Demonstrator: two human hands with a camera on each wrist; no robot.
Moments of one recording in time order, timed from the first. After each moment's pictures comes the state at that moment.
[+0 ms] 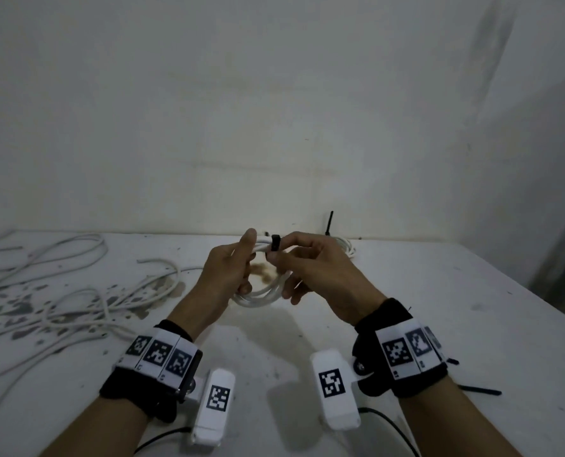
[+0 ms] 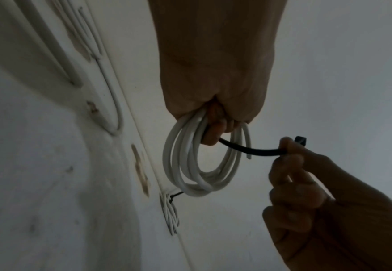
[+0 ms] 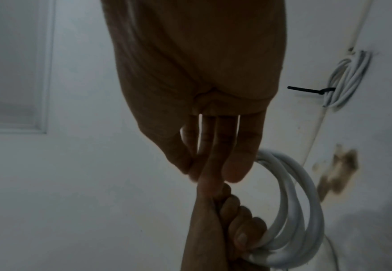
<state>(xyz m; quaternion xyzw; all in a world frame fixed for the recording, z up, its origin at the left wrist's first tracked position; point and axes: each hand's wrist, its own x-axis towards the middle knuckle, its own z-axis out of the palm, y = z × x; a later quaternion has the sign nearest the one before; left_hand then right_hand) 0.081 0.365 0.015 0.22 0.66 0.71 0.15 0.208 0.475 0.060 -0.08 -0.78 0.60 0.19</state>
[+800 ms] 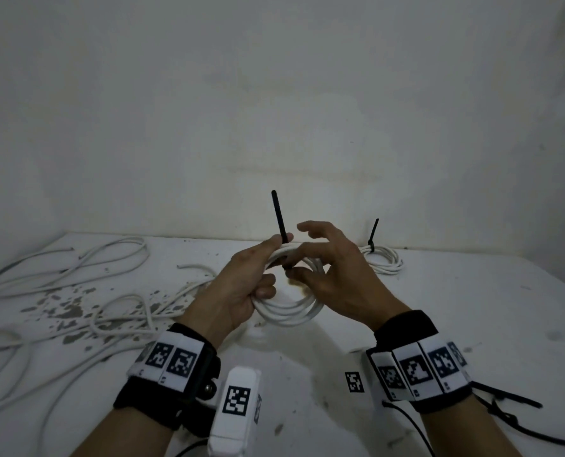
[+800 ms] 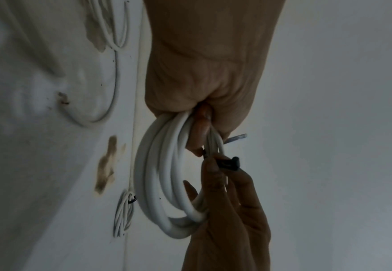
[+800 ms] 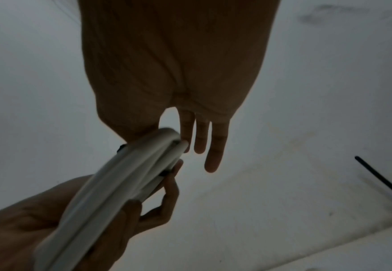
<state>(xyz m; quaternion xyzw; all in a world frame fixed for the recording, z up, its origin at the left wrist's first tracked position) 0.052 0.341 0.031 0.15 0.57 0.76 0.27 0.147 0.478 0.040 0.04 -0.92 0.29 0.28</state>
